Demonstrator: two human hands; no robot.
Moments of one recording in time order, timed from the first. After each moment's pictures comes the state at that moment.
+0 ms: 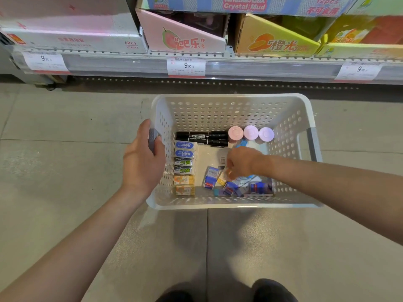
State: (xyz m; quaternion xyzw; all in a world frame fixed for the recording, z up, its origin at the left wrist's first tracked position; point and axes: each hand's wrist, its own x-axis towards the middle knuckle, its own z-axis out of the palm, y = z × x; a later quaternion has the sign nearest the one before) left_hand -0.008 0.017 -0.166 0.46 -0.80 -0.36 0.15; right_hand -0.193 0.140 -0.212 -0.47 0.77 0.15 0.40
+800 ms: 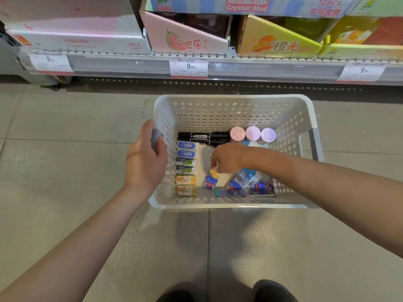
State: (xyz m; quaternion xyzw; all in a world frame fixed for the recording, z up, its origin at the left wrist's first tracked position) left_hand -0.008 0.016 -0.169 0.45 -0.81 -0.34 0.15; right_hand -0.178 0.109 -0.197 -0.54 0.73 0.14 0.39
